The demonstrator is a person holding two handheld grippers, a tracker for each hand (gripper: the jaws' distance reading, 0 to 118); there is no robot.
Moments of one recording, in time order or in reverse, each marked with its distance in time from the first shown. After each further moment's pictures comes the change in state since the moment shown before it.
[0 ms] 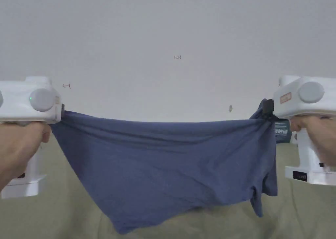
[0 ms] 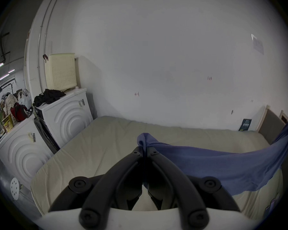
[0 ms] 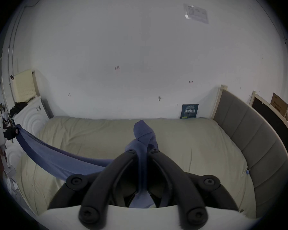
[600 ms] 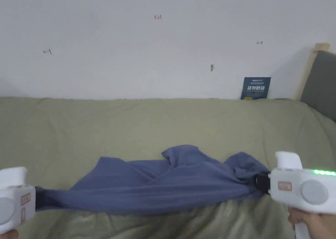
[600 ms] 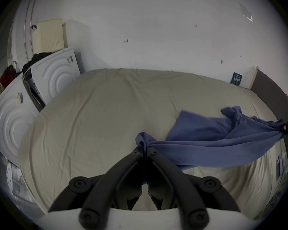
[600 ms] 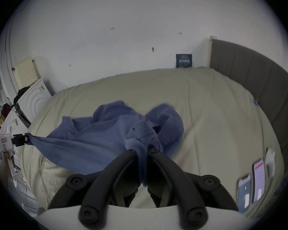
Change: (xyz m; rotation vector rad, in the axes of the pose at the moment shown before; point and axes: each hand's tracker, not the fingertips) left arm -0.058 -0.256 0.085 -0.286 -0.126 -0.024; right arm 0.029 -0.294 0.101 -0.191 0.036 -0.126
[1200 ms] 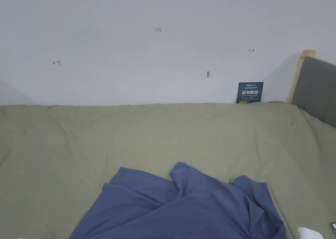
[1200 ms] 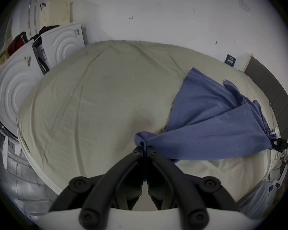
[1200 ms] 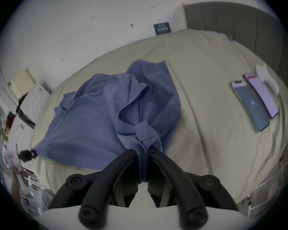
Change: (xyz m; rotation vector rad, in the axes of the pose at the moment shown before) left arm -0.044 -0.141 0.046 -0.177 -0.028 0.029; right arm 0.041 -0.168 0.056 -0.163 0.031 -0.268
